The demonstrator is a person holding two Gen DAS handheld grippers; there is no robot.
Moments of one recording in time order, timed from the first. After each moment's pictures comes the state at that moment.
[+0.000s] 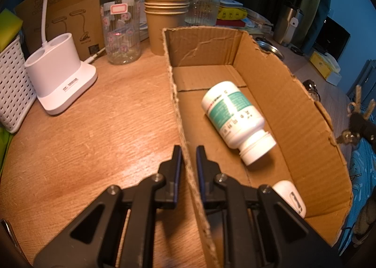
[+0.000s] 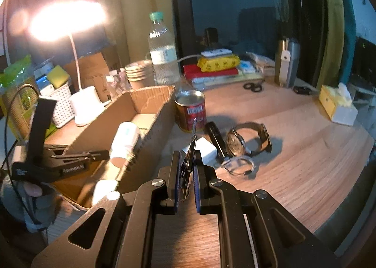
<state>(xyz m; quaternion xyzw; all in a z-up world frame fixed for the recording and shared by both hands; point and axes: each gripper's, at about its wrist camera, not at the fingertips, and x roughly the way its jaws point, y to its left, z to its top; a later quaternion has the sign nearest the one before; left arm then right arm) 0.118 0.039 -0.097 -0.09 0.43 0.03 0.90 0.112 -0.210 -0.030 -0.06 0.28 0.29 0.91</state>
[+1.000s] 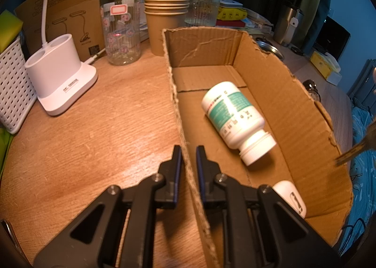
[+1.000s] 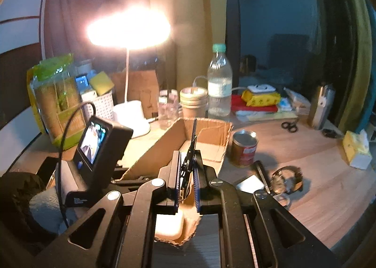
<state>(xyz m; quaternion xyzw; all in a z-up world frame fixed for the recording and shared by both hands) 0.118 0.039 -0.097 -0.09 0.43 0.03 0.90 0.078 -0.145 0.001 -0.10 0.24 0.37 0.89</state>
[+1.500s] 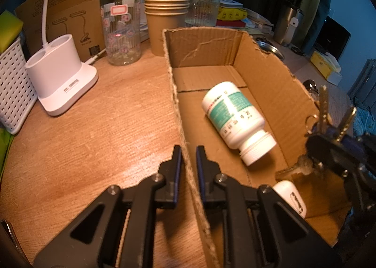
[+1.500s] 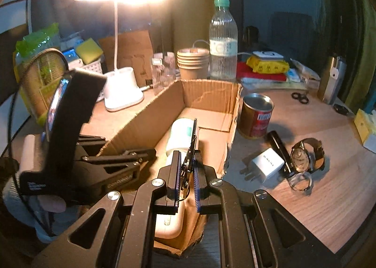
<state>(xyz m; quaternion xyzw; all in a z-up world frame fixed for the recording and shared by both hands) 0.119 0.040 -0.097 -0.09 0.43 0.04 0.90 0.102 -0.121 -0.050 -0.12 0.30 0.35 0.88</state>
